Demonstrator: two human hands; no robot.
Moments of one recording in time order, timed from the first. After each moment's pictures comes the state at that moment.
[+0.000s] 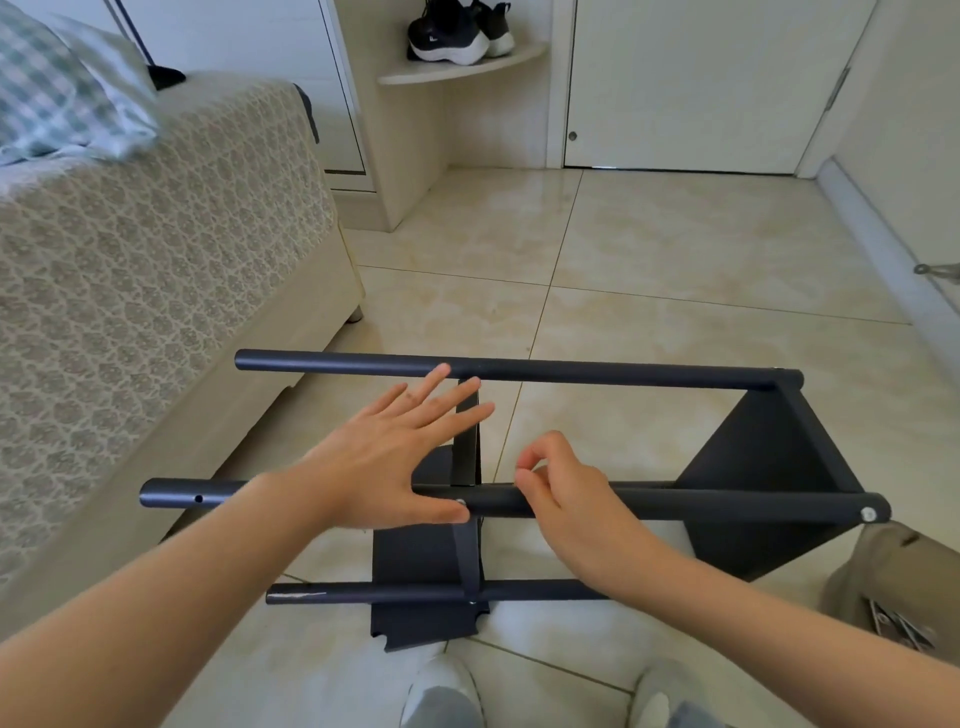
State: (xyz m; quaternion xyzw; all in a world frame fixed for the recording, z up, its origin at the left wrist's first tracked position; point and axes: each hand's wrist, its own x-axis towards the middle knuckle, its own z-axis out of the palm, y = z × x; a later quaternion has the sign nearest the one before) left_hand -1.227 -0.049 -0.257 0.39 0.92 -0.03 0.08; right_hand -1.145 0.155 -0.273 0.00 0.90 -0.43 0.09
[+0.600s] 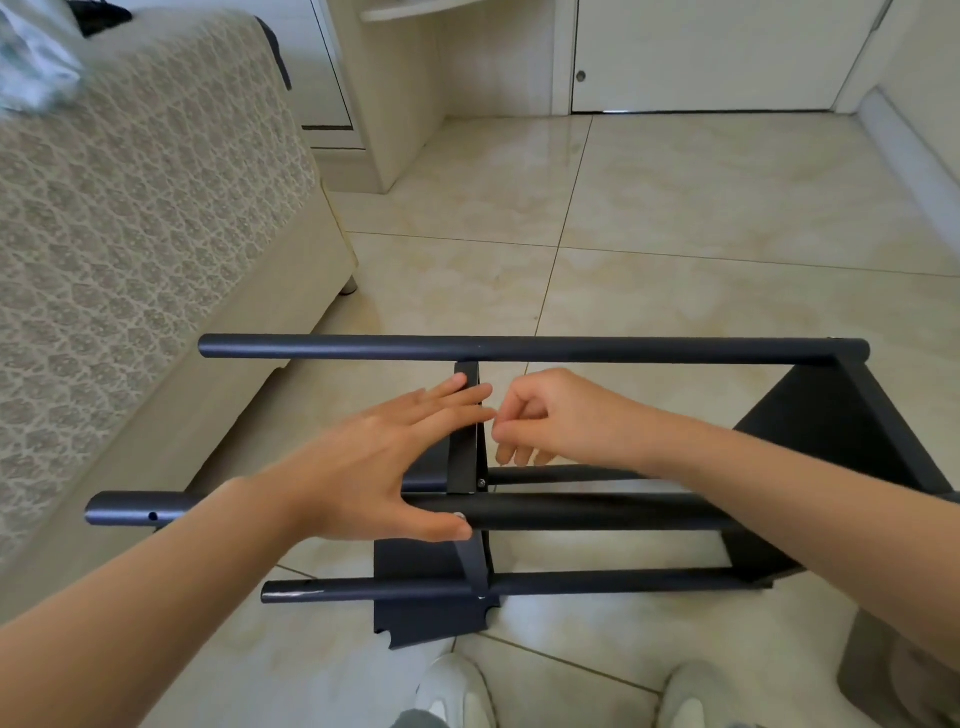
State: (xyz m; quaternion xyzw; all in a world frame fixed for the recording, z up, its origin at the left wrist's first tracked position) left_hand -1.241 -0.047 -0.267 0.41 0.90 0.08 0.15; right_hand -1.236 0.175 -0.279 -0.09 0.86 -0.45 0.21
